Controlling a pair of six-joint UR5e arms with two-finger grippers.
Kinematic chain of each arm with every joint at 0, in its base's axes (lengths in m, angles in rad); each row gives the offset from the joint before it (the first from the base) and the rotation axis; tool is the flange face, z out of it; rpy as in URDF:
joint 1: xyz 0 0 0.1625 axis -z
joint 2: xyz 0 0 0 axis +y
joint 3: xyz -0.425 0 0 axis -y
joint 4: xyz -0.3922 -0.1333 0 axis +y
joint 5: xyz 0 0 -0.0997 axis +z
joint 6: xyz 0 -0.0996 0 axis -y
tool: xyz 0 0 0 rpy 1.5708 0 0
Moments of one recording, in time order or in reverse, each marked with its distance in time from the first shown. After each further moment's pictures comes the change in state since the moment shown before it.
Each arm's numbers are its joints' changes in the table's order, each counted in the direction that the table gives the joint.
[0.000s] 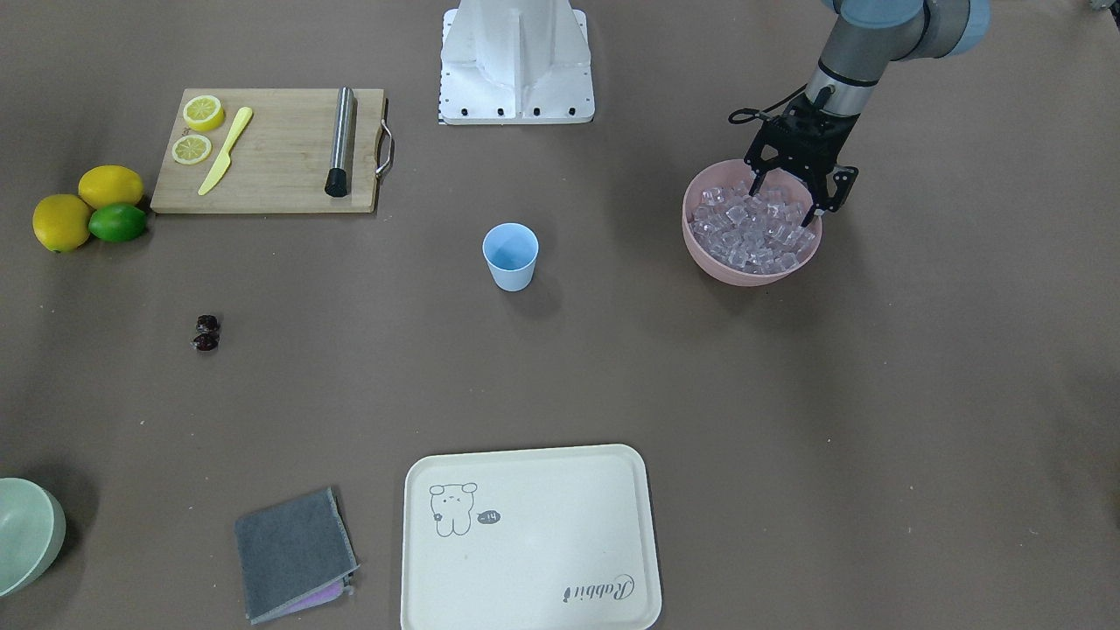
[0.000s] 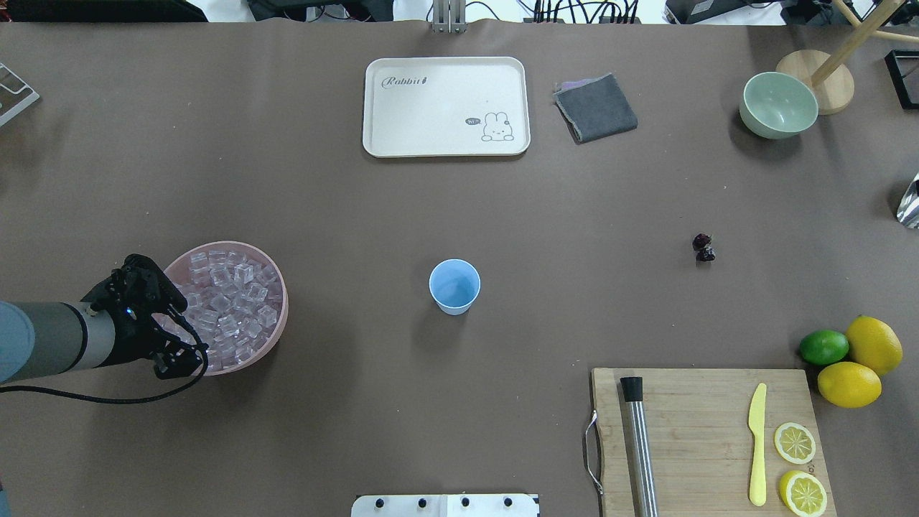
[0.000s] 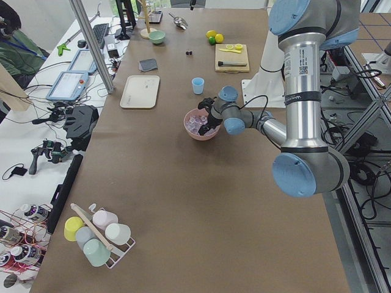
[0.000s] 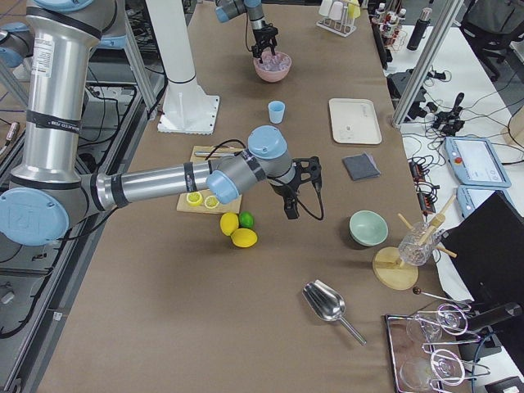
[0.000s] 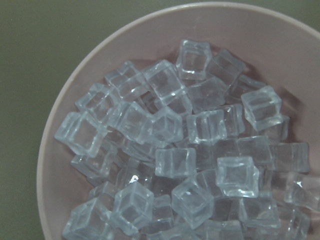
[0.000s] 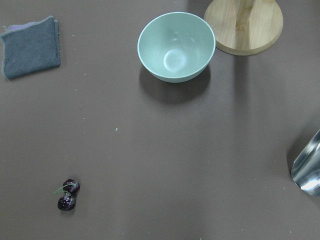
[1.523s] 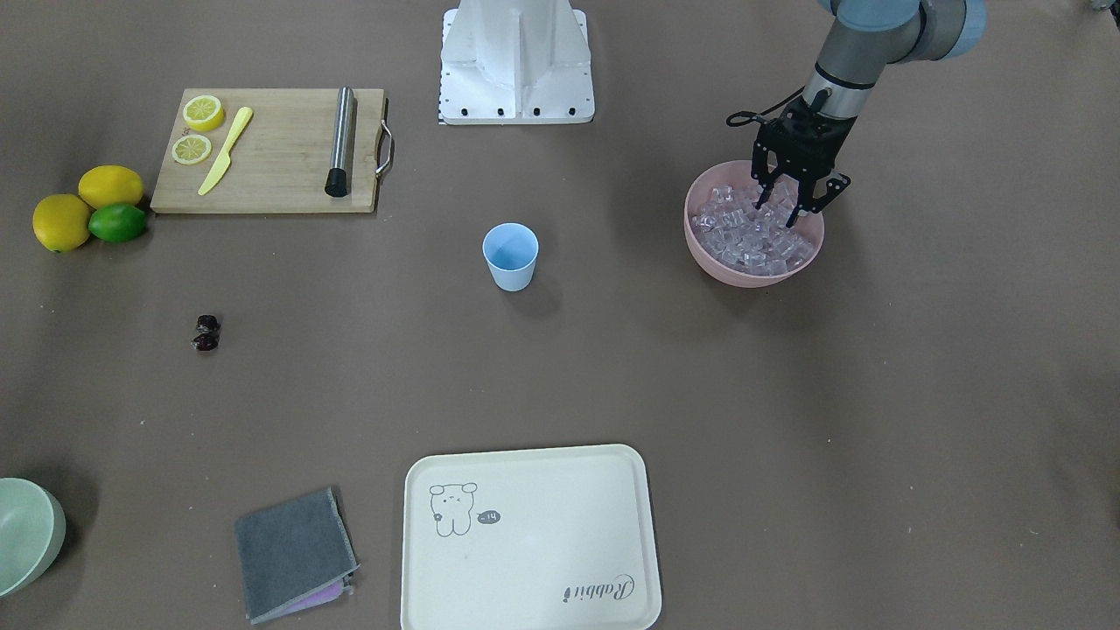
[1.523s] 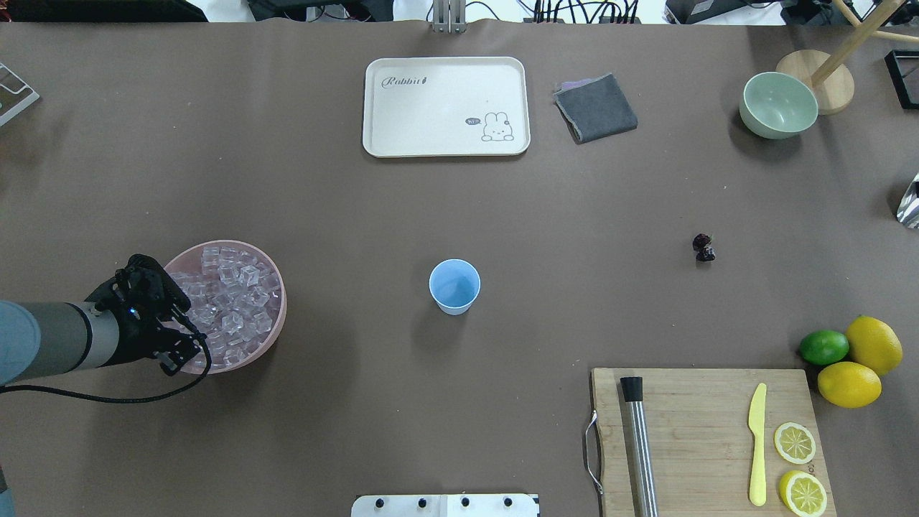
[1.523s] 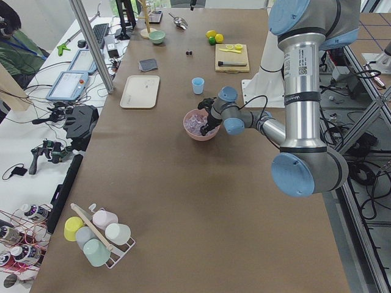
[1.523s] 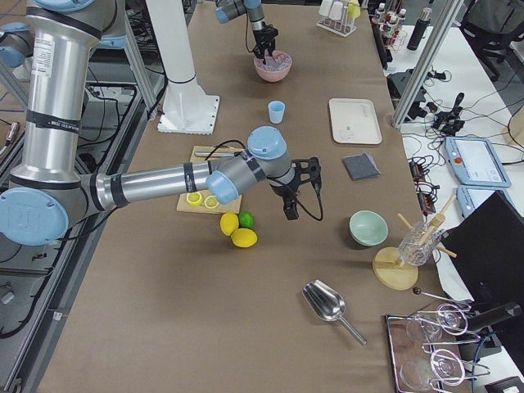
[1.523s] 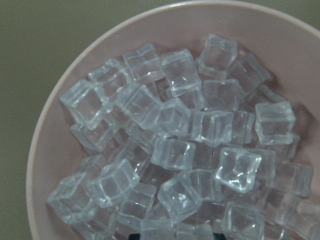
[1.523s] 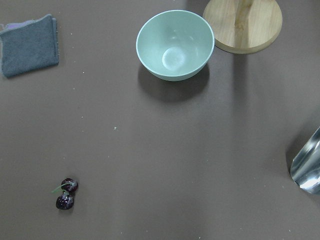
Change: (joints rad) left arm -0.001 0.008 0.006 -0.003 -0.003 0.001; right arm 0.002 0.002 -0.001 0.000 0.003 0.000
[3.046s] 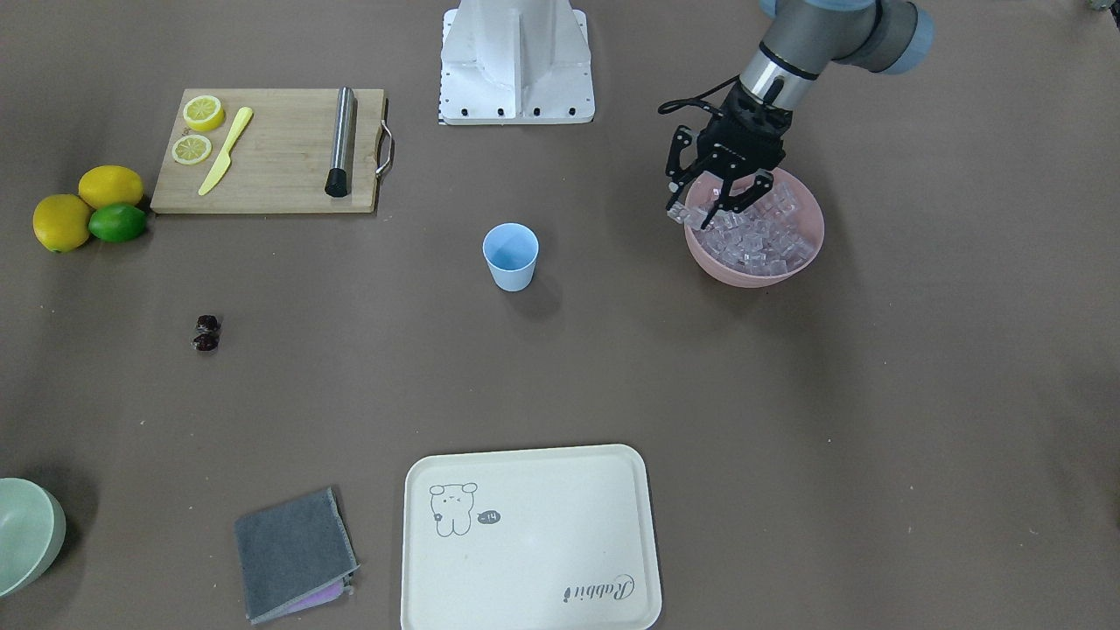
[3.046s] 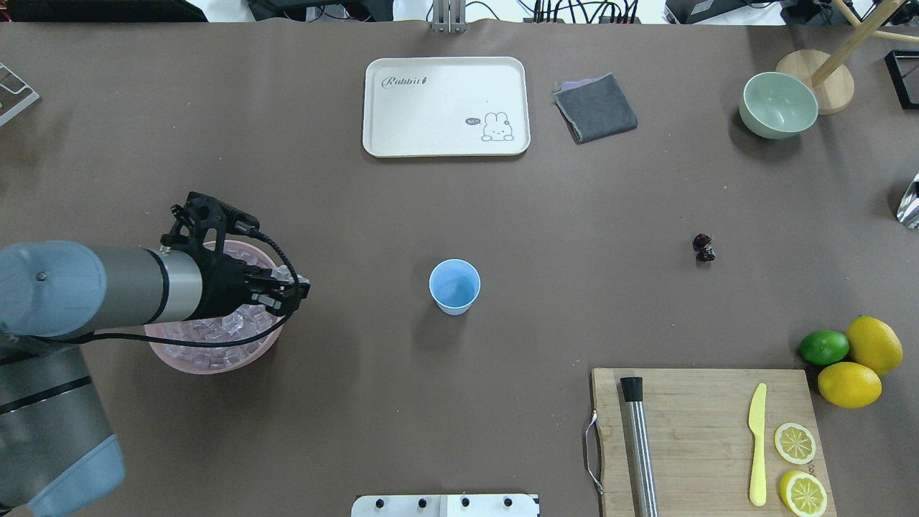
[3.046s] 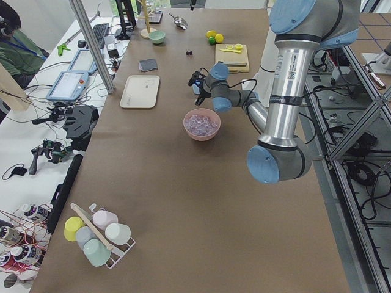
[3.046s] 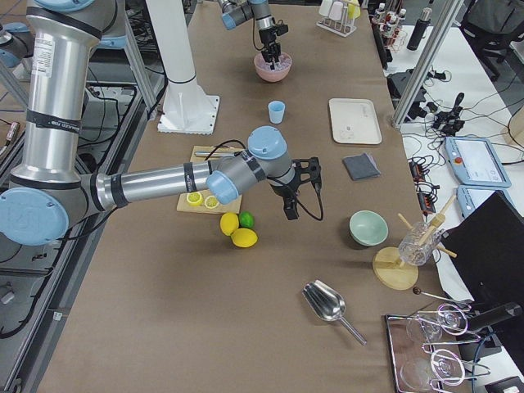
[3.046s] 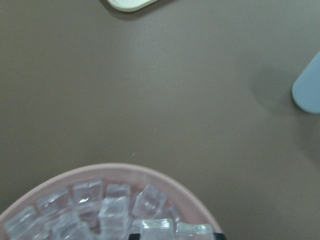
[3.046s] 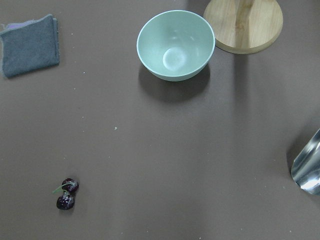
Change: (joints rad) left arm 0.039 0.342 0.056 0.011 0.075 -0.496; right arm 0.000 0.000 0.001 -0.002 -0.001 0.000
